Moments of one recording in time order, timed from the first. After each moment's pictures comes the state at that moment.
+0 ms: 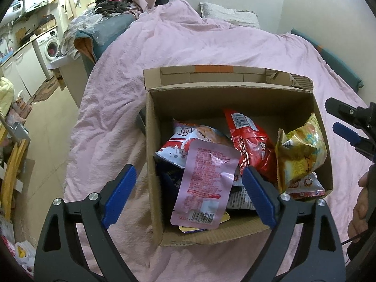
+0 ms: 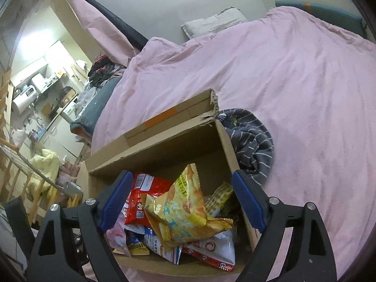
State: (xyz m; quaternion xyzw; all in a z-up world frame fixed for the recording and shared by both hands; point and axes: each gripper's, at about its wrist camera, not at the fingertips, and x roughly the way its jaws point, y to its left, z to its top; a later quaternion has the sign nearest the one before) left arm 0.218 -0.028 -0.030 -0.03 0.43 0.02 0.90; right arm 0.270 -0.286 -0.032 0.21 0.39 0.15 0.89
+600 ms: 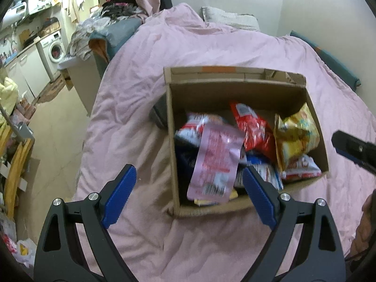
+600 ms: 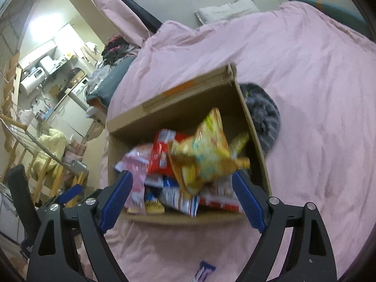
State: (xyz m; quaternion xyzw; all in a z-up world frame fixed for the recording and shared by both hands) left arm 0.173 -0.013 -0.018 -0.02 0.43 0.02 0.90; right arm 0.194 -0.266 -0.030 0.19 0.43 0.19 0.86
